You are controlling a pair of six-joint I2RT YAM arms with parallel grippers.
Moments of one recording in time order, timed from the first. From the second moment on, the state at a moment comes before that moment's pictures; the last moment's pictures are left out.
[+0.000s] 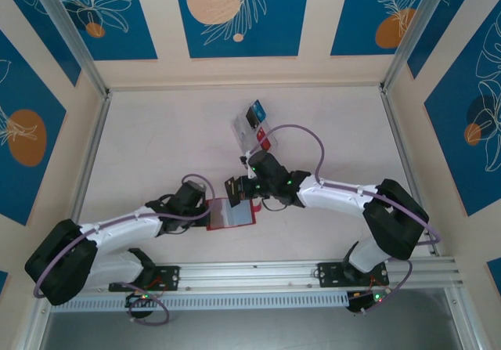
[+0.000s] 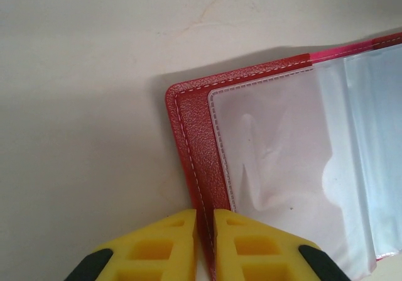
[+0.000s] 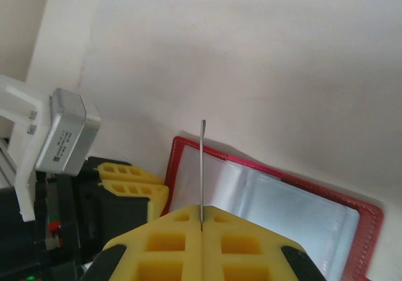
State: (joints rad) left arm -0.72 1.18 0.42 -0.29 0.01 -0.65; right arm 0.88 1.53 0.86 -0.07 -0.18 0.72
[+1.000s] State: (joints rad) left arm -0.72 1.18 0.42 -0.28 0.01 -0.65; right arm 0.93 1.67 0.69 0.33 -0.08 0.90
